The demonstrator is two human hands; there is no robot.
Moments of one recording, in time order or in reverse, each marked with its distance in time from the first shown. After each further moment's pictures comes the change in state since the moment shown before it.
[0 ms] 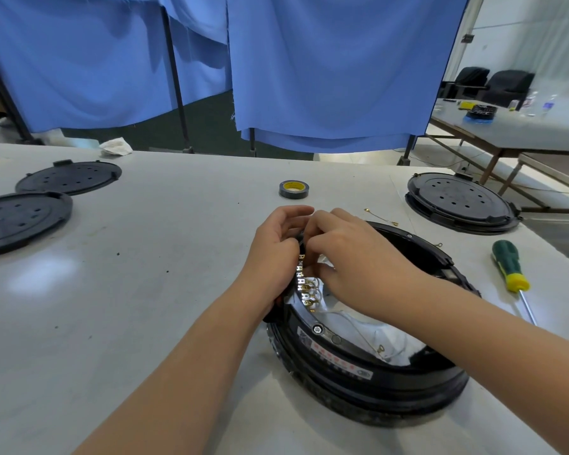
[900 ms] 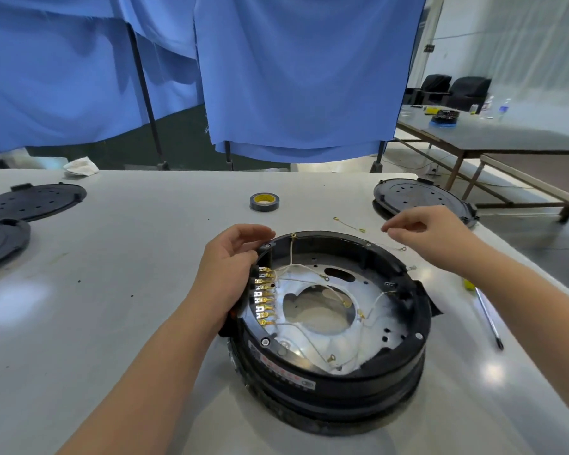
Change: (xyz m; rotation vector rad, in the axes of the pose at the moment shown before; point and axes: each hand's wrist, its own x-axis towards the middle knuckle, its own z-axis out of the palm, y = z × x) left_hand 0.003 0.002 -0.009 0.066 0.068 -0.043; right_hand -0.049 0.144 -0.014 0.523 0.166 0.643
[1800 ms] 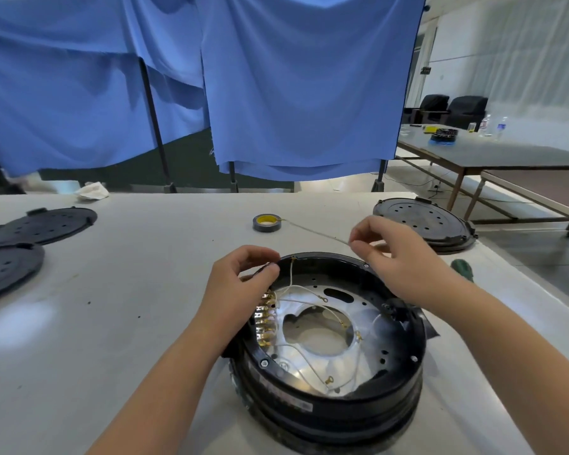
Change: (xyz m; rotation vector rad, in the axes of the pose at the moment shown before) left_hand -0.014 0.017 0.003 0.179 0.010 0.101; right_hand -0.030 -0.053 0.020 0.116 0.029 -0.298
